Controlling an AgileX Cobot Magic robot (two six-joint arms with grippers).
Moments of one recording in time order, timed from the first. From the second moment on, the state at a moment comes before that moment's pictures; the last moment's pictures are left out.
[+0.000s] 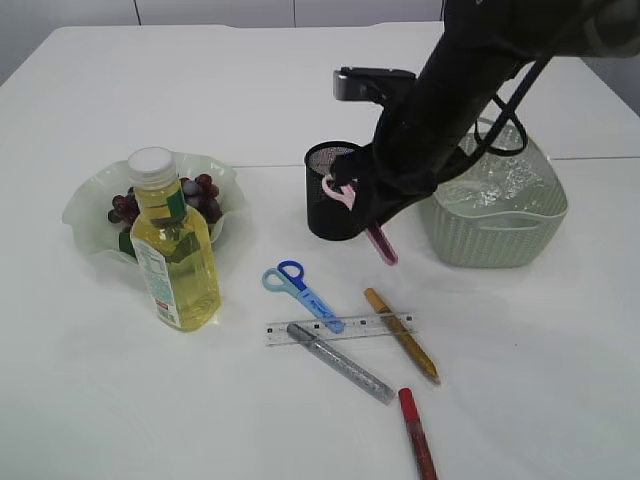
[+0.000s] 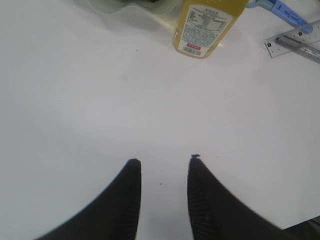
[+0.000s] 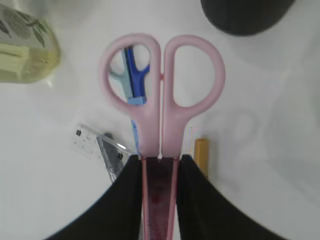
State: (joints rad) left arm -0.21 1.04 -0.88 -0.10 0.98 0.03; right arm 0.35 2.03 -1.66 0.33 1.02 -0.24
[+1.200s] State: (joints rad) left arm -0.21 1.04 -0.88 -0.13 0.98 0.03; right arm 0.28 2.23 -1.77 0.82 0.36 -0.77
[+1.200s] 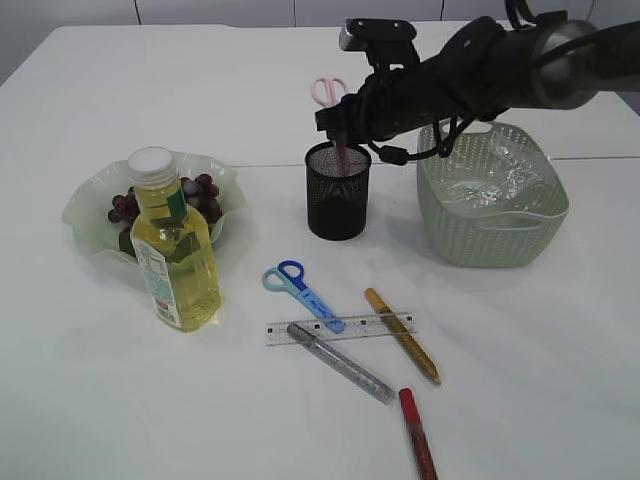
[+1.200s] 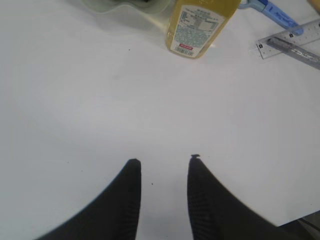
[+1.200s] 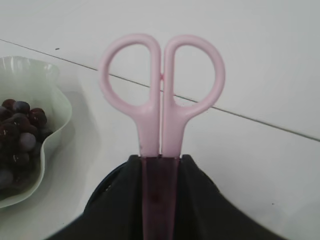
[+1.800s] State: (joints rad) left arm -0.21 1.04 -0.88 -0.13 0.98 0.03; right arm 0.28 2.26 -1.77 0.87 0.36 -0.78
